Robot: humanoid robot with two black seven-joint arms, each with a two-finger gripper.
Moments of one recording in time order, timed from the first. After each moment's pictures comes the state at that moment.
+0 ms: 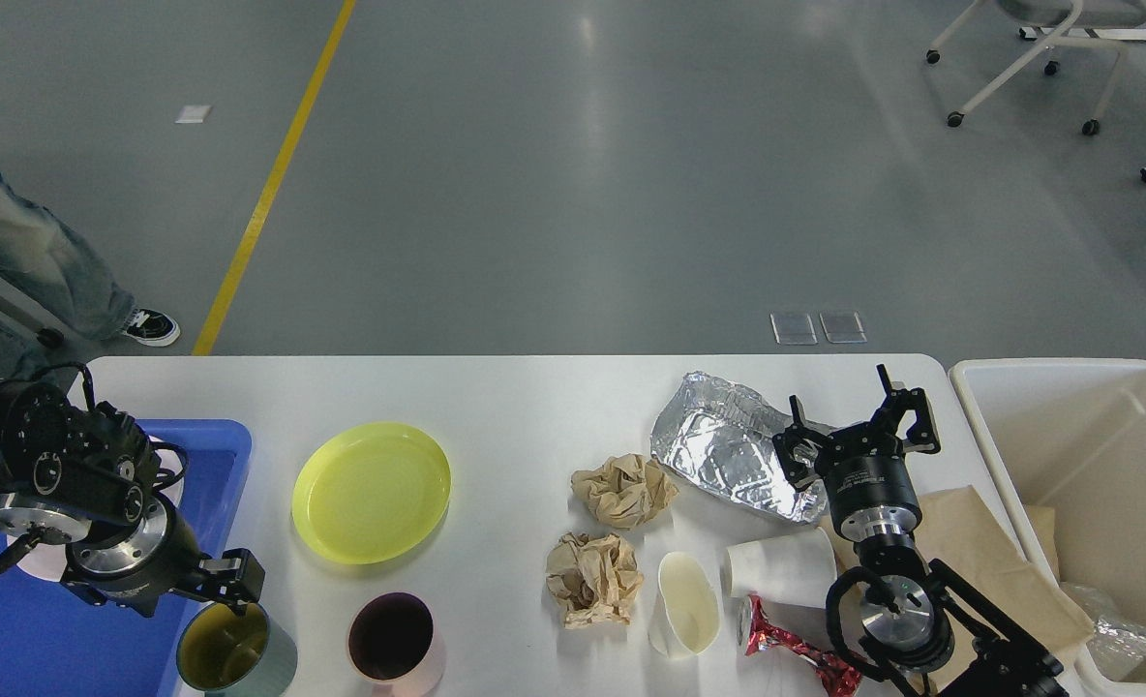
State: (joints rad) left arm -1.66 0.39 1.38 -1.45 0.20 -0.27 0.05; right arm 0.20 -0.09 1.06 0.99 -0.11 0.14 0.49
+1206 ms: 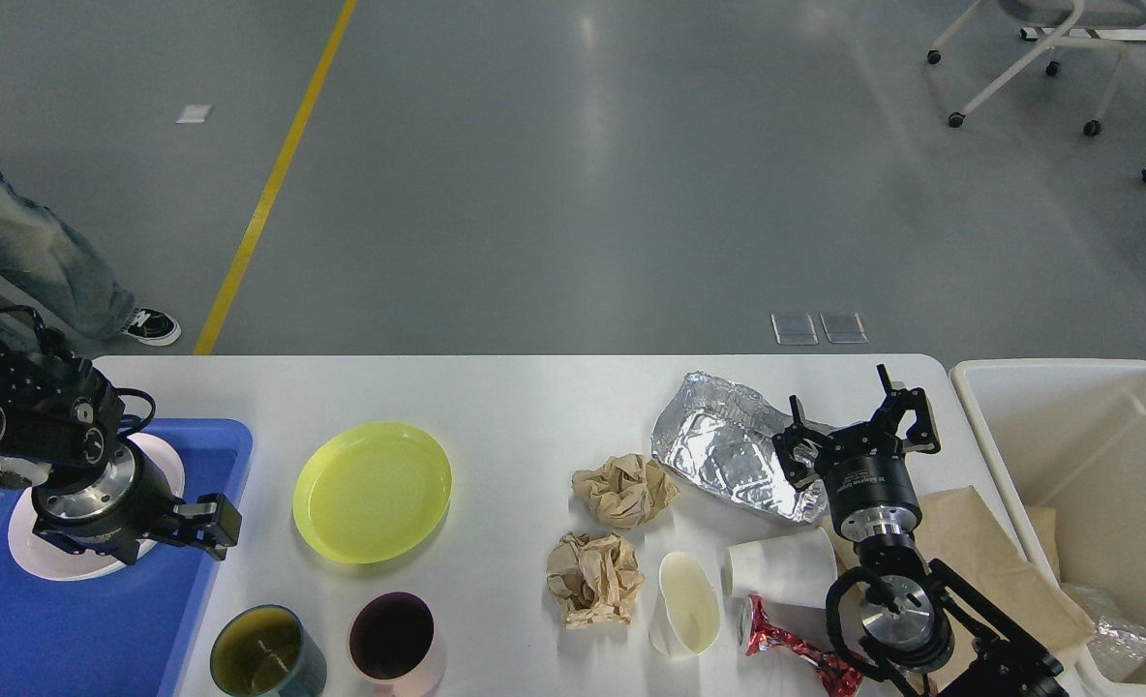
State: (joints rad) left arm -1.79 0.49 1.36 -1.42 0.23 -0.36 0.05; right arm 0.20 -0.09 1.06 0.99 -0.11 0.14 0.49
